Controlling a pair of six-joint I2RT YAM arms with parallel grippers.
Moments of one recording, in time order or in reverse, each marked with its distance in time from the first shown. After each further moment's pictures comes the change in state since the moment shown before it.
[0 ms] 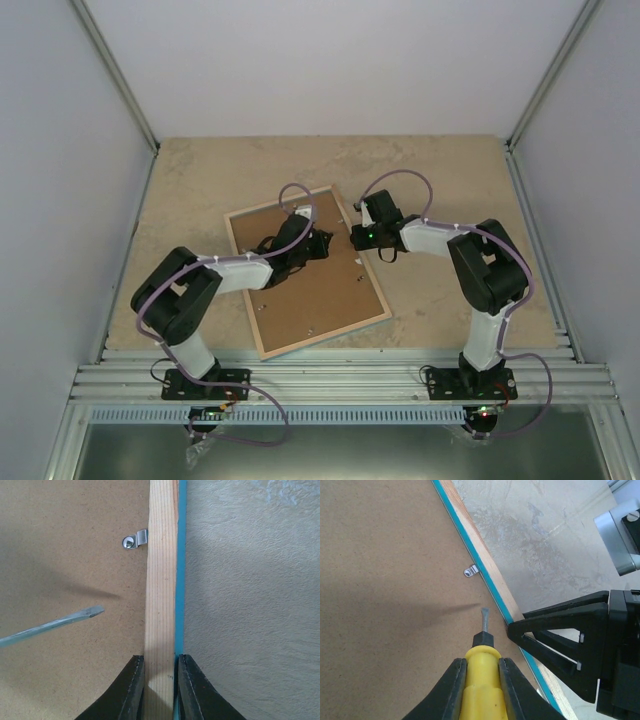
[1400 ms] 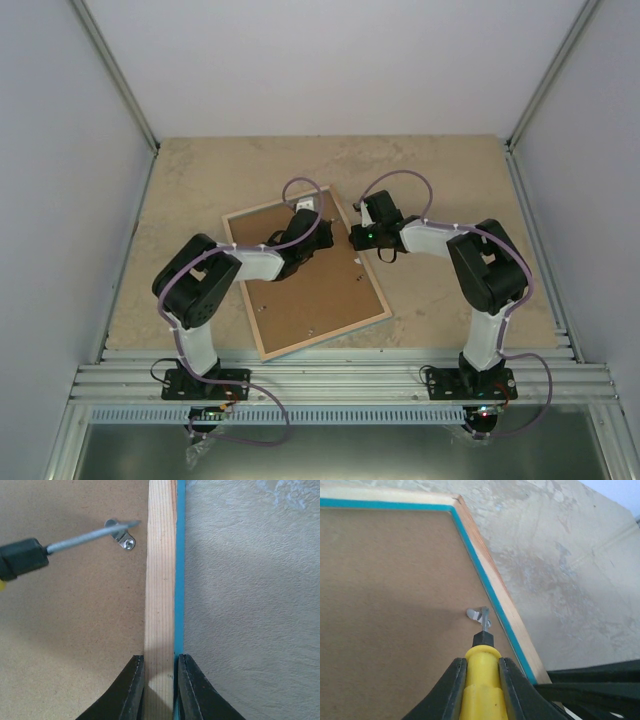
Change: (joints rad) left arm 0.003 0.153 0.103 0.074 -0.123 -0.021; right arm 0.000 0.002 -0.010 0.030 -0.014 0.004
